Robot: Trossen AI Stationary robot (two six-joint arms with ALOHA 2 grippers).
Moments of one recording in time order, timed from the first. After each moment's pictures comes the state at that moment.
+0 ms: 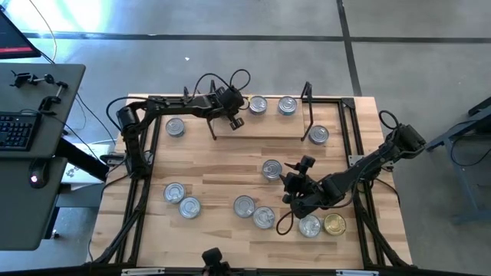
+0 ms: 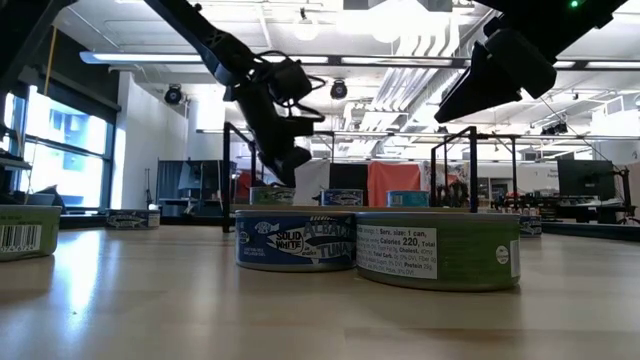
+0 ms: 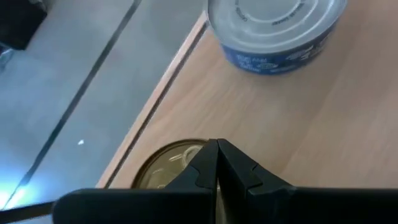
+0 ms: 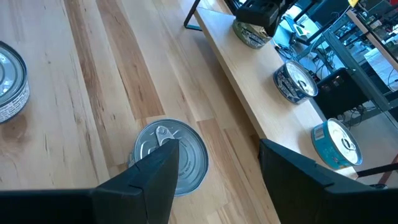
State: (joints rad) left arm 0.50 1.89 1.27 -0.30 -0.35 0.17; right arm 0.53 1.52 0.95 -0.59 0.99 0.52
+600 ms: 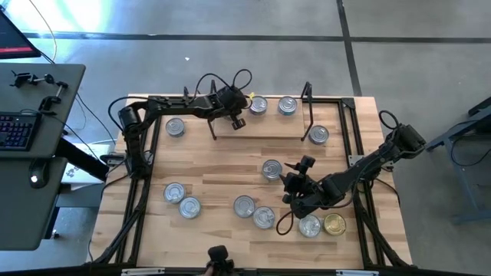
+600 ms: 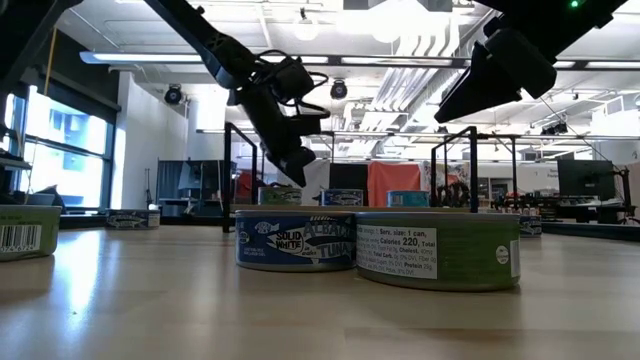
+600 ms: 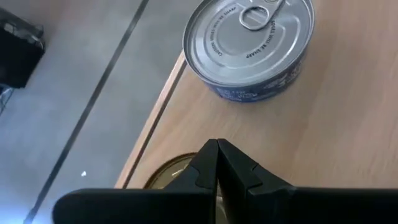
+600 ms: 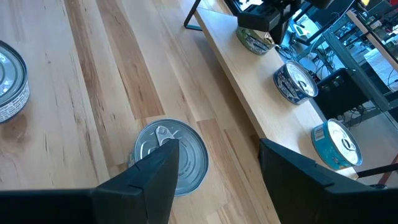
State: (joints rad) left arm 0.50 1.90 1.27 -0.20 -0.31 0.30; right arm 0.53 1.52 0.95 -0.59 0.99 0.52
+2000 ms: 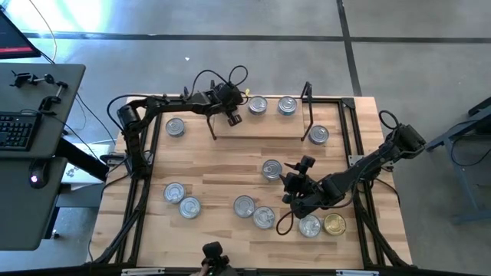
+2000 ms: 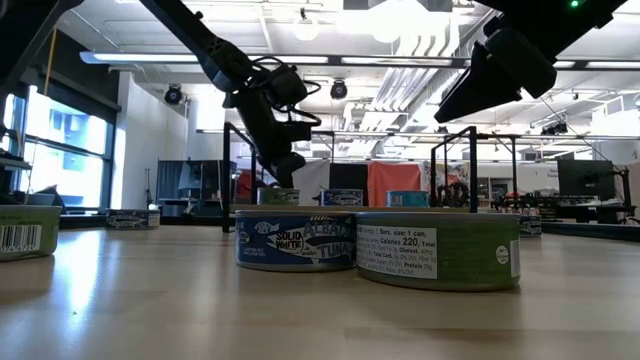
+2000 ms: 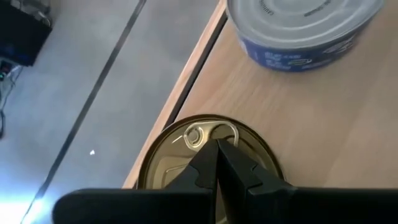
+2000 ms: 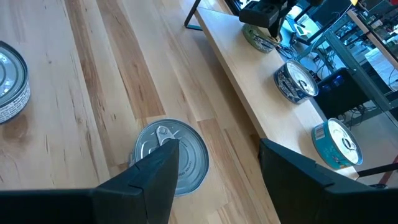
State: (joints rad) left arm 0.55 1.90 1.27 -0.25 -0.32 0.29; right arm 0.53 1.52 0.95 -0.59 0.99 0.52
